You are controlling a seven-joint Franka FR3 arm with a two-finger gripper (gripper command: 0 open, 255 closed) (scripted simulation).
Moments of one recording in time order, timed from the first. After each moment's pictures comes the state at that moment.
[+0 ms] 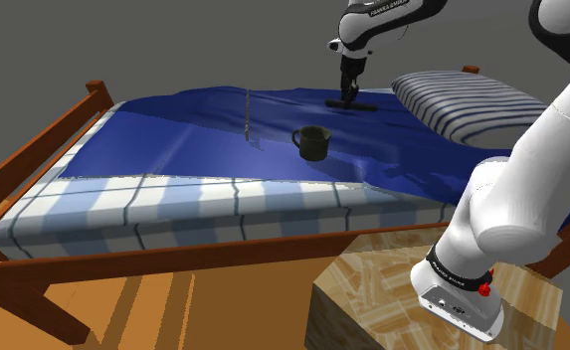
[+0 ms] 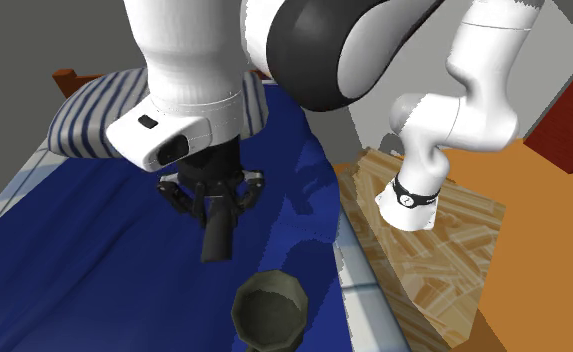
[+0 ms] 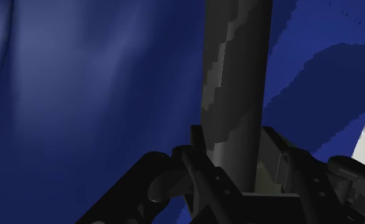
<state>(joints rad) 0.31 -0.11 -0.63 -2.06 -0.10 2.04 -1.12</state>
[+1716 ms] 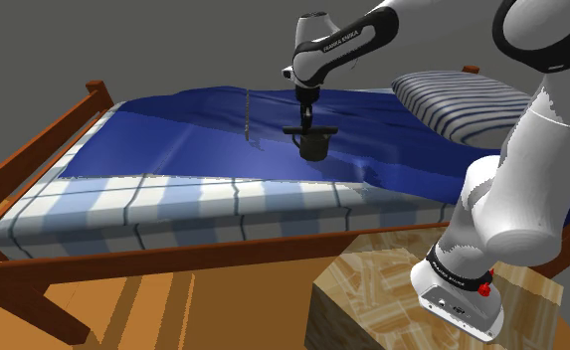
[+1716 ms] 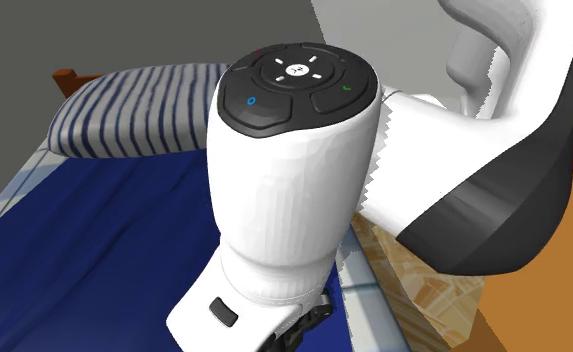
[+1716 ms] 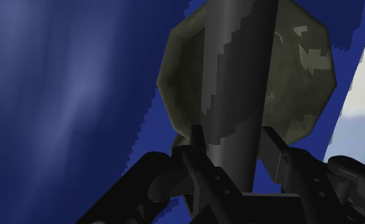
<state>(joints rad) 0.43 0.02 -0.49 -2.09 -0.04 2.18 -0.87</state>
